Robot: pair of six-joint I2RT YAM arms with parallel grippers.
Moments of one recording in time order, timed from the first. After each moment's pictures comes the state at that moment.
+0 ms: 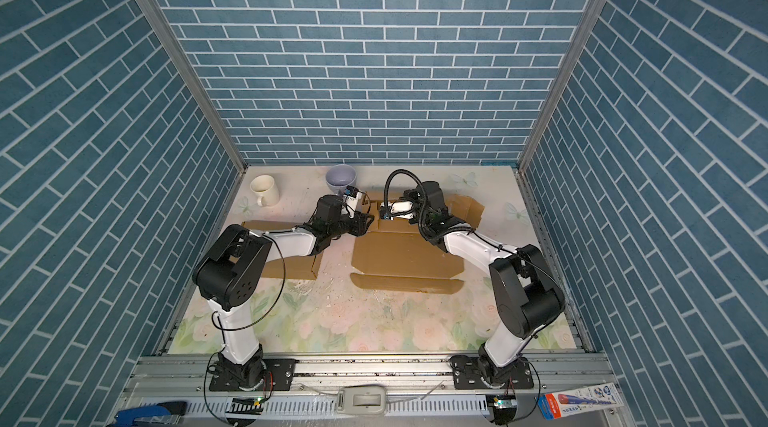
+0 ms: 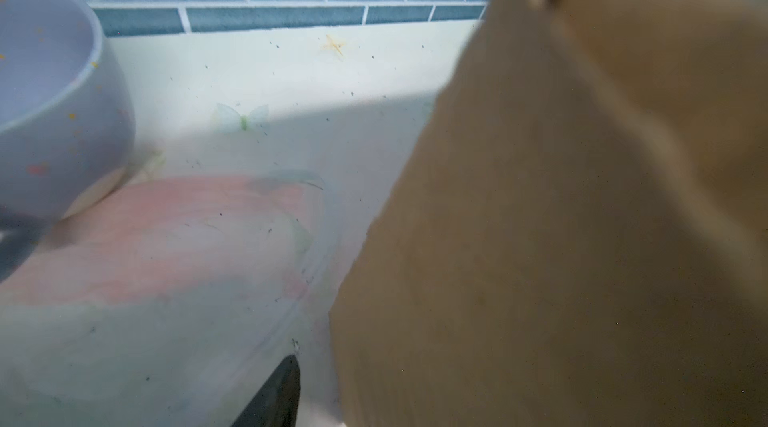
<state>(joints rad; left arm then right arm) -0.48 1.91 1.02 0.38 0.19 -0.19 0.54 1.65 1.04 0.20 0.02 -1.43</state>
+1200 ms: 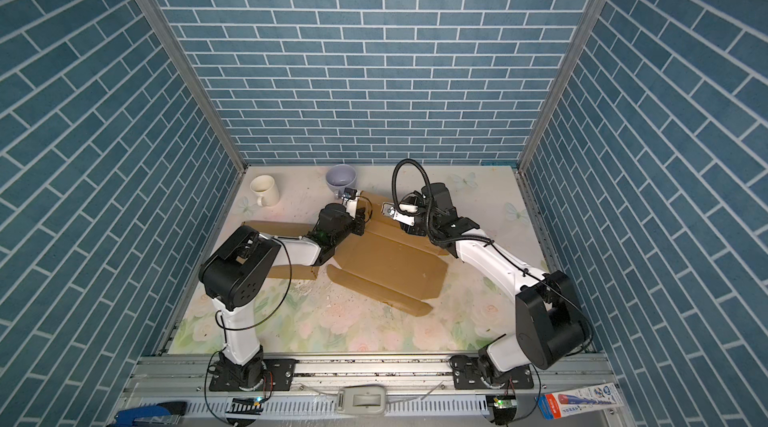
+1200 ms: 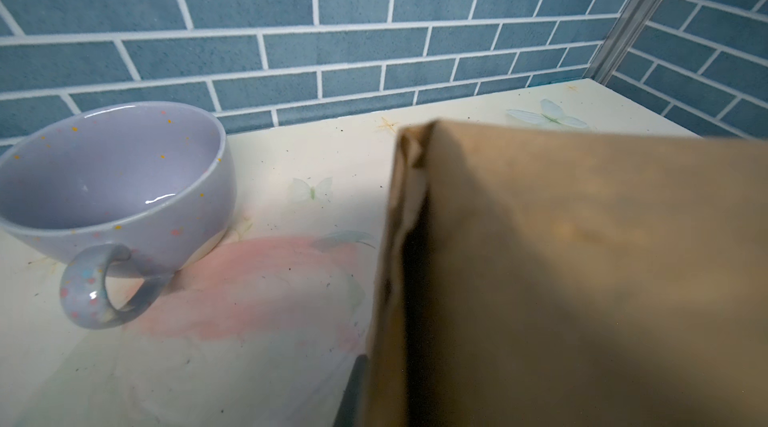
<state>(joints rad) -0.54 1.93 0.92 0.66 -0.04 -0.14 0.54 1.45 1.04 -0.18 -0.25 -0.90</state>
